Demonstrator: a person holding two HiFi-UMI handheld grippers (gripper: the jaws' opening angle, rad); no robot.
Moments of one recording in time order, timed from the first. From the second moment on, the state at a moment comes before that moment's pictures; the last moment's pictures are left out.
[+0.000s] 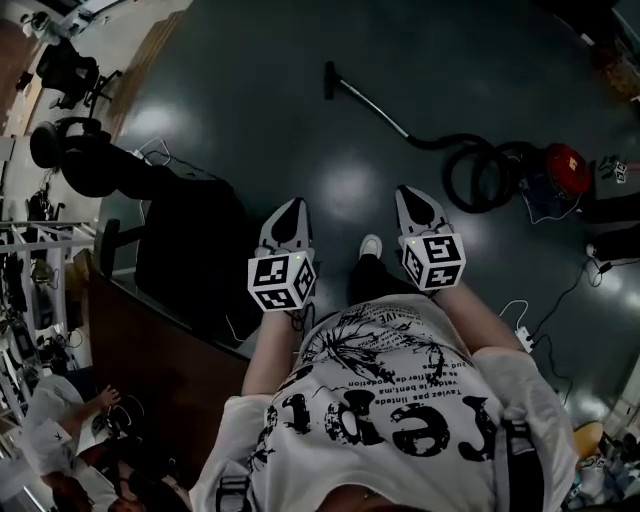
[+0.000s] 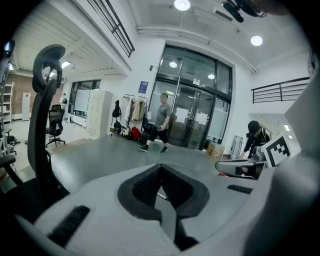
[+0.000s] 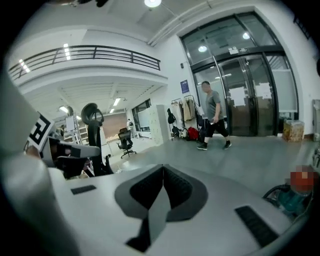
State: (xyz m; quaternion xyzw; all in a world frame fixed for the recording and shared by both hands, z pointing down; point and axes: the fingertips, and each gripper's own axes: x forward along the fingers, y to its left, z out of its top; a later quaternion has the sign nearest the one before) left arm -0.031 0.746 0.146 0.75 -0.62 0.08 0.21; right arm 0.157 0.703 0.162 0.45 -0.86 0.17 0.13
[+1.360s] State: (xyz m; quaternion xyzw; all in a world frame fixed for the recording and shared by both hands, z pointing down) left arm -0.130 0.187 0.229 0.82 -0.49 0.15 0.26; right arm 0.044 0.182 0.199 0.50 -0.83 0.22 0.14
